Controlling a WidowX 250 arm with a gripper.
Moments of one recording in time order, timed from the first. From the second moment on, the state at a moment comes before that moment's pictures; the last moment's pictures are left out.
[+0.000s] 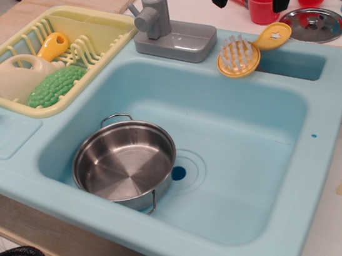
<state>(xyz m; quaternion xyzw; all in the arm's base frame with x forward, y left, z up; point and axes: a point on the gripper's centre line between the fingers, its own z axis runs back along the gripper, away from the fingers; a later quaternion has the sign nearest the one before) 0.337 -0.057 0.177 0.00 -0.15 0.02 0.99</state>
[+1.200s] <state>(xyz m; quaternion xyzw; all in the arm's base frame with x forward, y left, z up) 0.339 -0.064 0.118 -0.04 -0.09 -0.02 1.00</state>
